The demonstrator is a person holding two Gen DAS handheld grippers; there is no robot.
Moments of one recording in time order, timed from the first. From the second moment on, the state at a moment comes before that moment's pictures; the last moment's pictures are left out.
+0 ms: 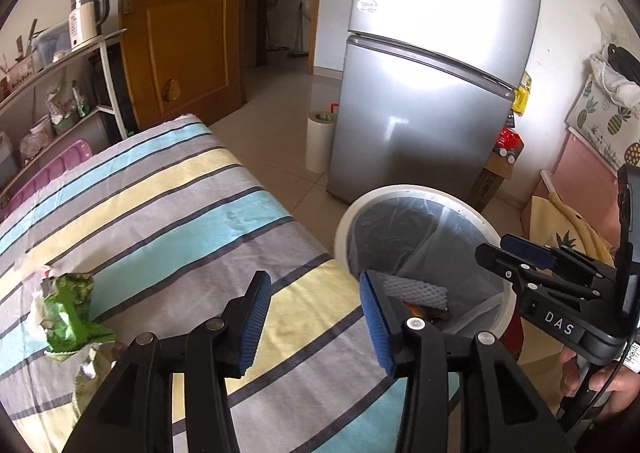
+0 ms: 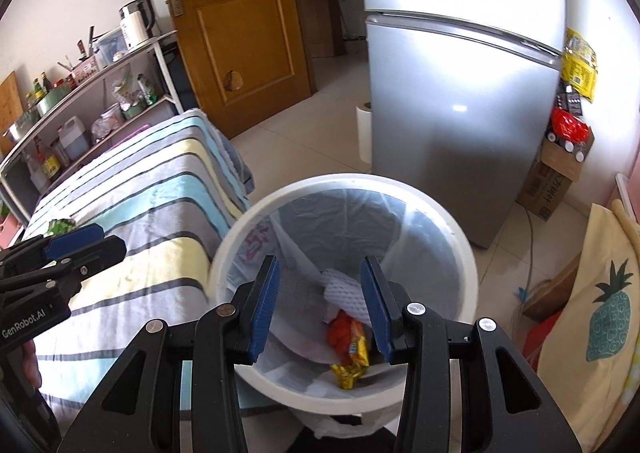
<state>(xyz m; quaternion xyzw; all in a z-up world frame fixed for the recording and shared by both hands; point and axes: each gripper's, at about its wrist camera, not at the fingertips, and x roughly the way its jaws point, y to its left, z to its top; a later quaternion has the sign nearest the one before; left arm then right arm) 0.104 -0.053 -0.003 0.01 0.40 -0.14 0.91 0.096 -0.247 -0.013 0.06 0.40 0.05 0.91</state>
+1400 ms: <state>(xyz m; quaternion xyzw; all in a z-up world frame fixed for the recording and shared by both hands) 0.049 0.145 -0.046 -0.04 0.44 0.00 0.90 0.092 -0.035 -0.022 -0.03 0.42 0.23 0.87</state>
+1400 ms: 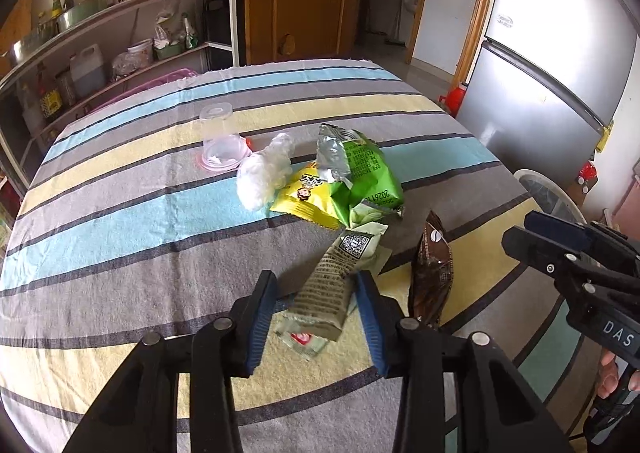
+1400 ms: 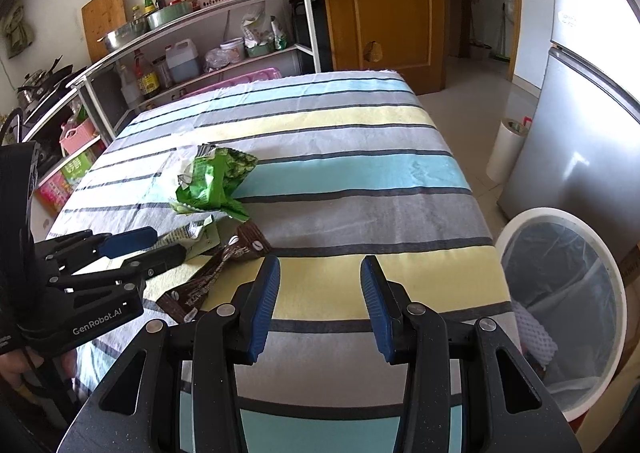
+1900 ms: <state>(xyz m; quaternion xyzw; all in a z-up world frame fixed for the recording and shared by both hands) 0.035 0.182 -0.045 -0.07 0.43 0.04 0.90 0.092 0.006 -0.028 -0.03 0.43 0.28 0.86</state>
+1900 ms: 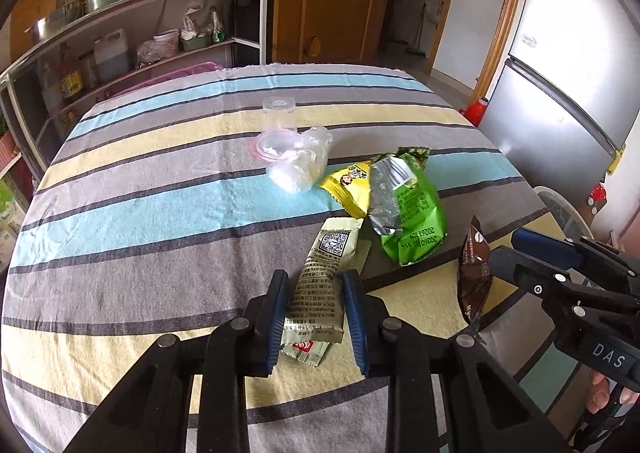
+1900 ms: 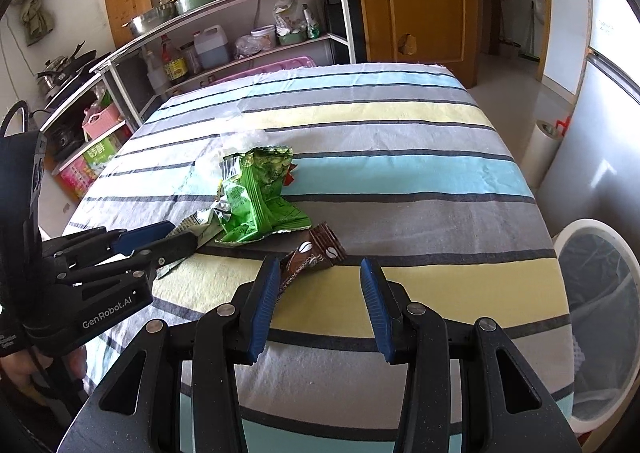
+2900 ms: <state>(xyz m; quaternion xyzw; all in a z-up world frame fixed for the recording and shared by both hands) 0.029 0.211 -0.045 -0.11 0.43 0.06 0.90 0.093 0.040 -0.043 -0.08 0.44 0.27 0.85</state>
